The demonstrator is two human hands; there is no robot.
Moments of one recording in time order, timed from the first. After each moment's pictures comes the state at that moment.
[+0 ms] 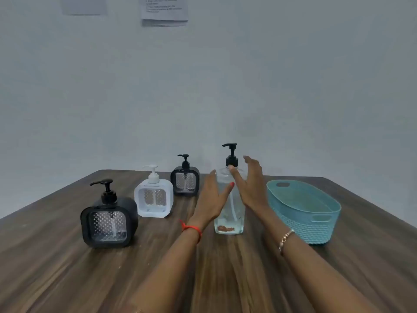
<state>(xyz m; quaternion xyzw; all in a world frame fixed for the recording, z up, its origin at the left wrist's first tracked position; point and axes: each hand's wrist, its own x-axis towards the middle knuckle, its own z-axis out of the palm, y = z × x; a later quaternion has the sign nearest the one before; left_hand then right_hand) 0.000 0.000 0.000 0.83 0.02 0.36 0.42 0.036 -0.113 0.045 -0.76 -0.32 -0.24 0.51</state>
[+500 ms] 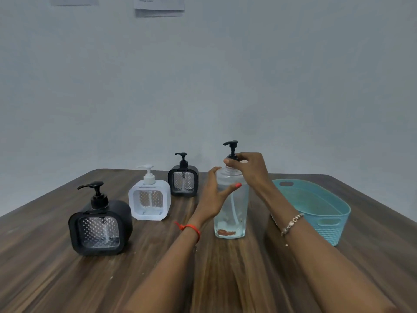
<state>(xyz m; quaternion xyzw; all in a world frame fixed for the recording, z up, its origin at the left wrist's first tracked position) 0.019 0.004 0.007 0.77 -0.03 0.35 0.53 0.061 -0.104 0.083 -0.72 -0.33 -0.08 0.60</state>
